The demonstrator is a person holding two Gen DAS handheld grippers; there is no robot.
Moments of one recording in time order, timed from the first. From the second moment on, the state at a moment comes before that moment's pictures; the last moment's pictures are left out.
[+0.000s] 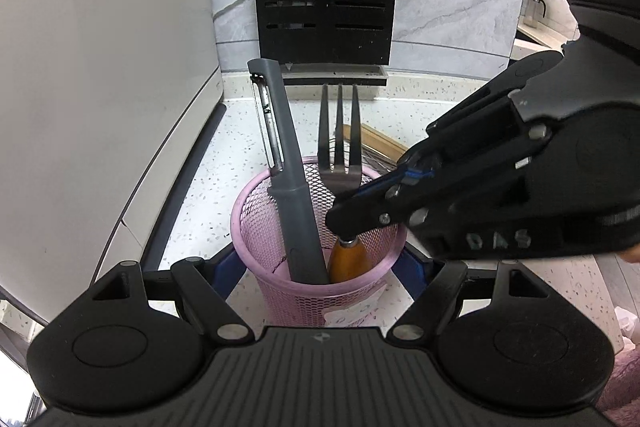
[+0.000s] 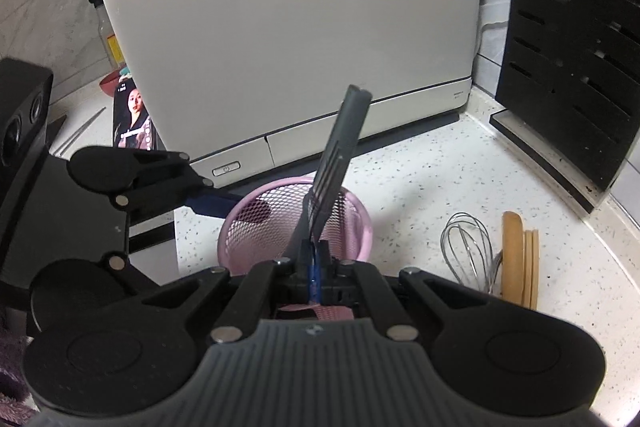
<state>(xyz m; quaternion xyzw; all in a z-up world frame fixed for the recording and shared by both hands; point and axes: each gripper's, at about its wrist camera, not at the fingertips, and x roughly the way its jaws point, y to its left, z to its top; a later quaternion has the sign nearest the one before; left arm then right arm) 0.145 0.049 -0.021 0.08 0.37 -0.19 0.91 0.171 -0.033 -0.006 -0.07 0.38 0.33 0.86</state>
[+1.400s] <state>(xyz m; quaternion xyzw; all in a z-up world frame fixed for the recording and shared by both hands) 0.168 0.041 -0.017 0.09 0.41 -0.18 0.89 0.244 -0.088 -0.032 -0.16 0.52 0.21 0.81</state>
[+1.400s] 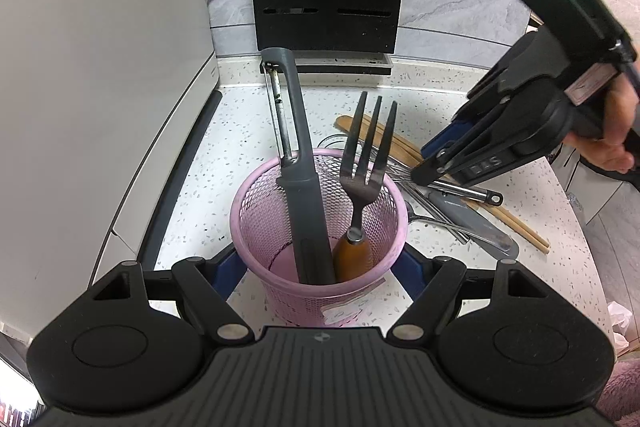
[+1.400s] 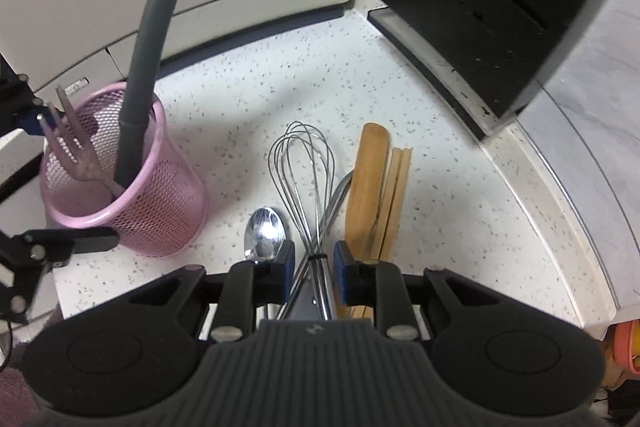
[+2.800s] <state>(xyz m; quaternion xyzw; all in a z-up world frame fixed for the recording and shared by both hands) 0.168 0.041 -0.017 0.09 0.41 -0.18 0.89 0.227 -0.097 0.001 -0.16 0.47 0.20 0.84</state>
